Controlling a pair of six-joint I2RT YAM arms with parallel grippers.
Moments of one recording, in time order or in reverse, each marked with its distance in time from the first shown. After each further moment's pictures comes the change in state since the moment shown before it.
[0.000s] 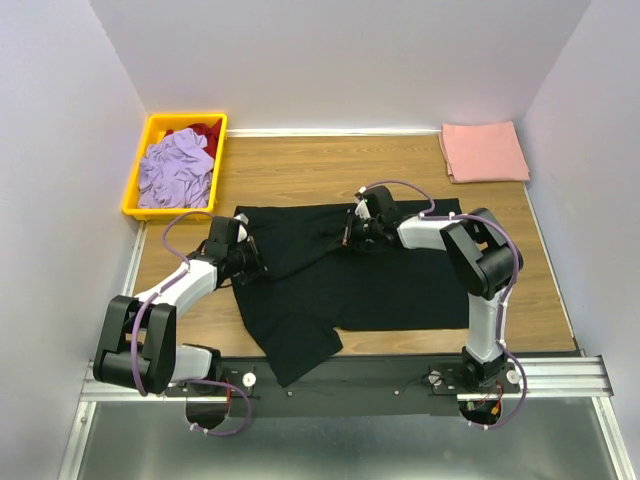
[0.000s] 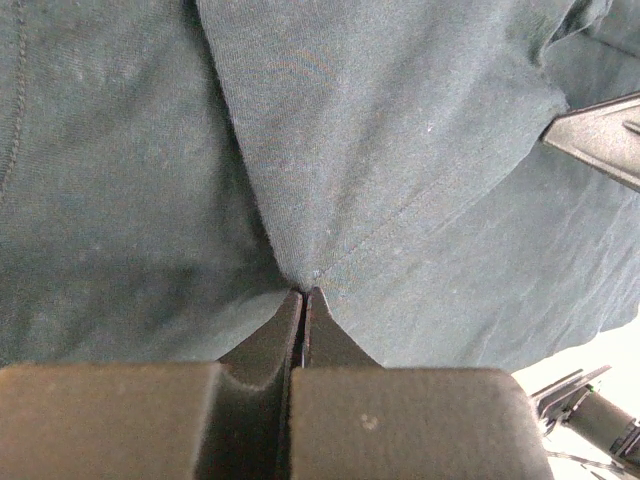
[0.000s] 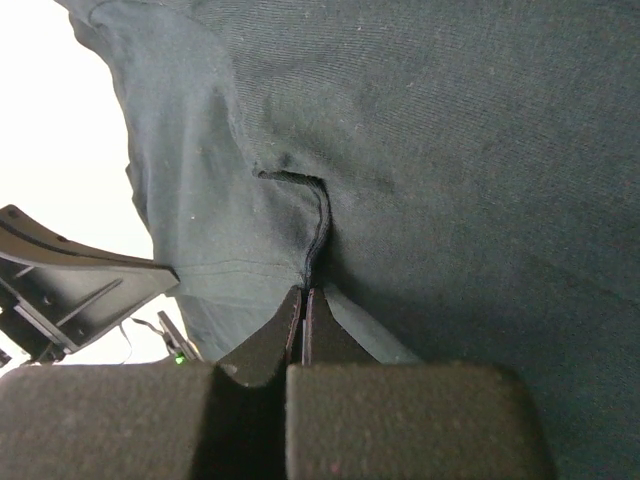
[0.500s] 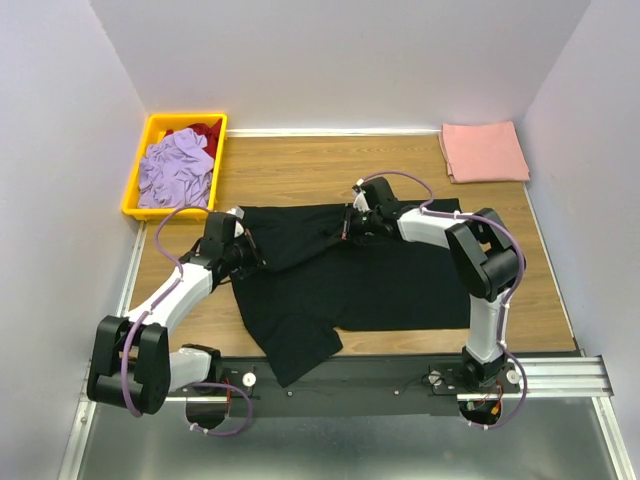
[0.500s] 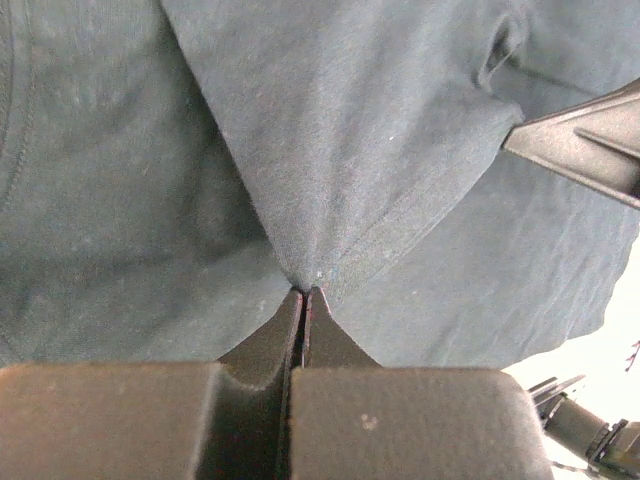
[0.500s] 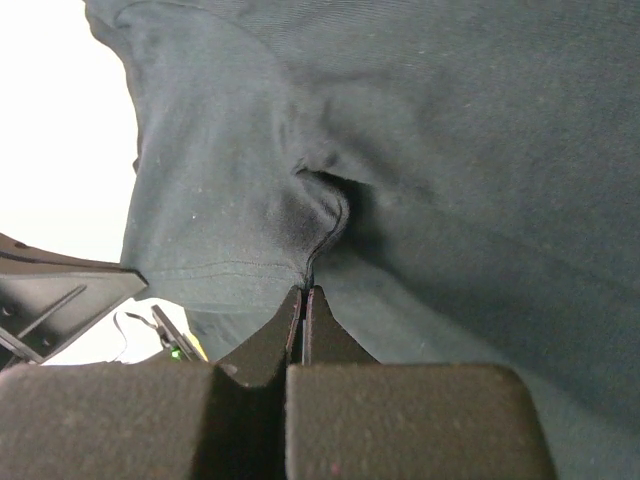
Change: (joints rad) left arm -0.006 -0.096 0.022 -0.033 -0.023 -0.033; right arm 0.002 -0.017 0.085 -0.140 0.011 -0.069
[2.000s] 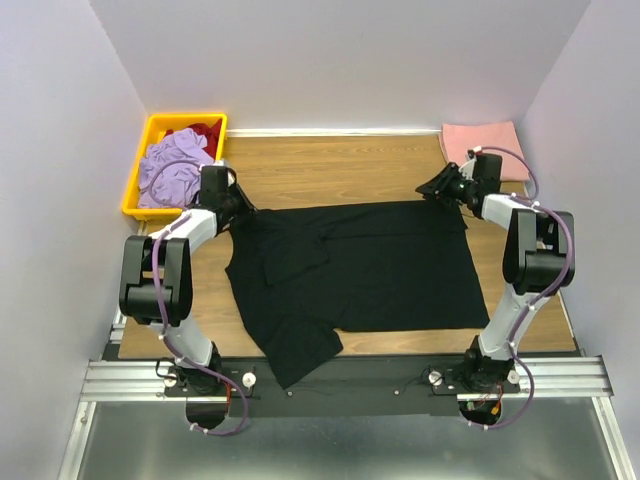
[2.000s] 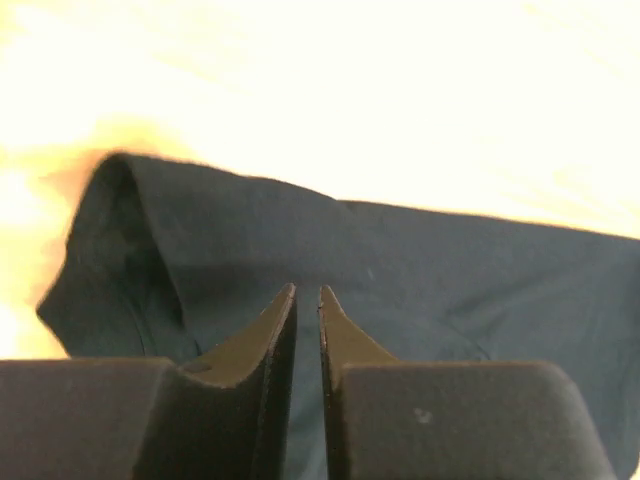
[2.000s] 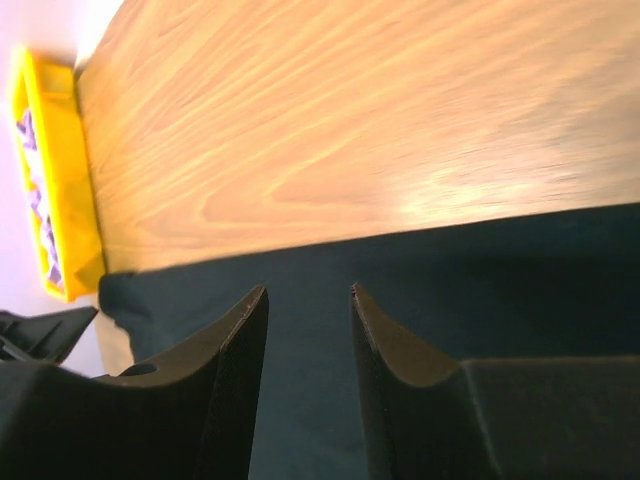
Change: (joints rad) left arm 0.148 0.468 0.393 0.202 -0.106 0.071; right arm -0.613 -0.082 -0.013 0.093 -0.023 -0.148
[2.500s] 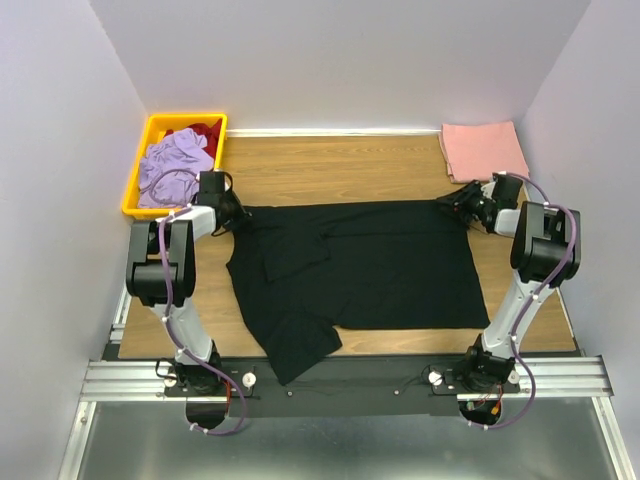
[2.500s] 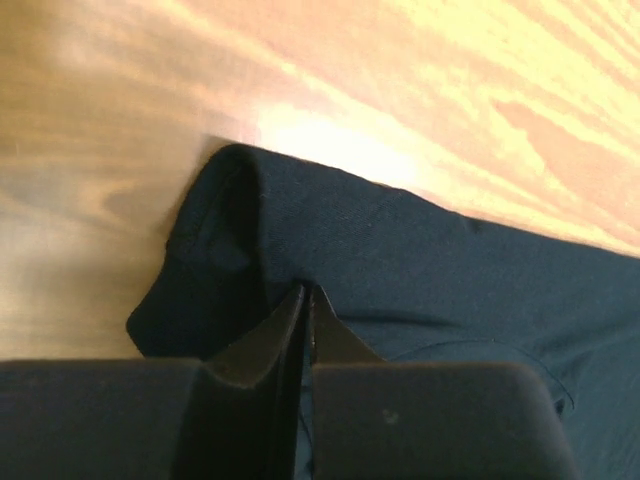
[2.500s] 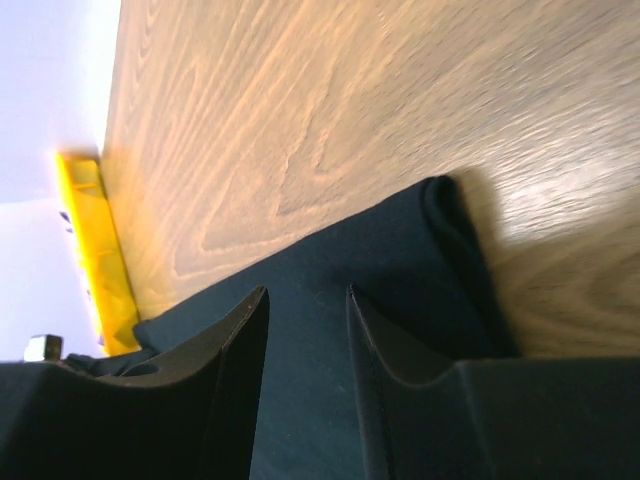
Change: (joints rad) left arm 0.052 0.152 0.032 -0.003 -0.018 0.006; right arm -0.164 0.126 -0.119 0.229 -0.047 0.136
